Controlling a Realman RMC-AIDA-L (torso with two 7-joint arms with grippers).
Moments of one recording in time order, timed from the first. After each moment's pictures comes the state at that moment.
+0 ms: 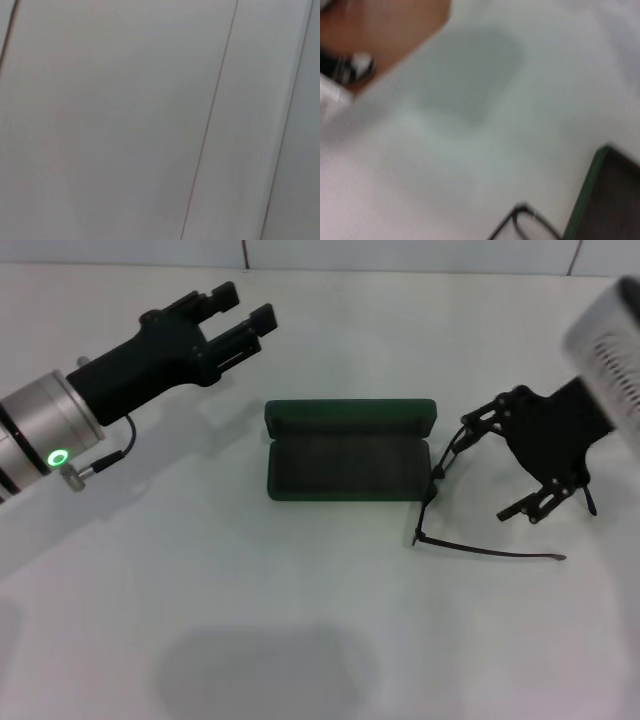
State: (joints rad) left arm -0.69 -2.09 2.84 -0.33 -0.76 1.57 -1.02; right arm 0.76 2.00 -1.36 -1.24 -2.35 -1.62 1.23
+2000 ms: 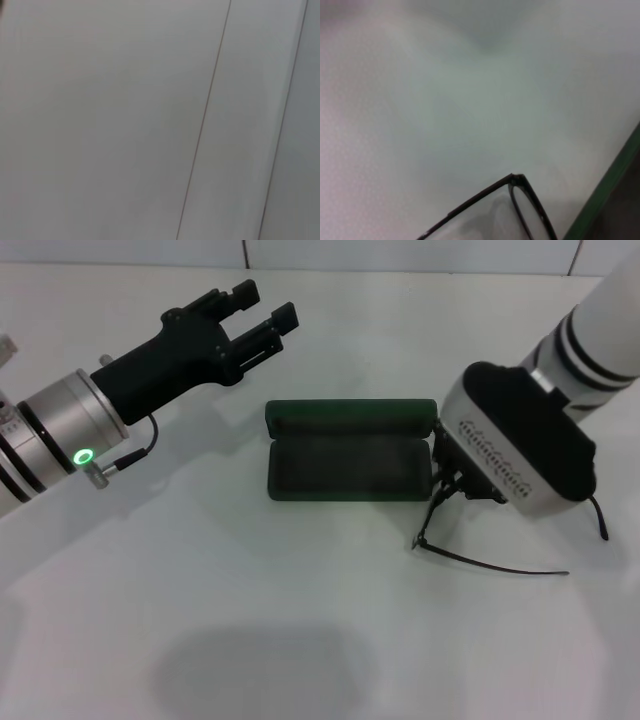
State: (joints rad) left arm -0.70 -2.09 2.84 -0.27 -0.77 1.54 -0.96; right arm 0.89 2.03 -1.69 -1.02 -2.42 -1.30 1.31
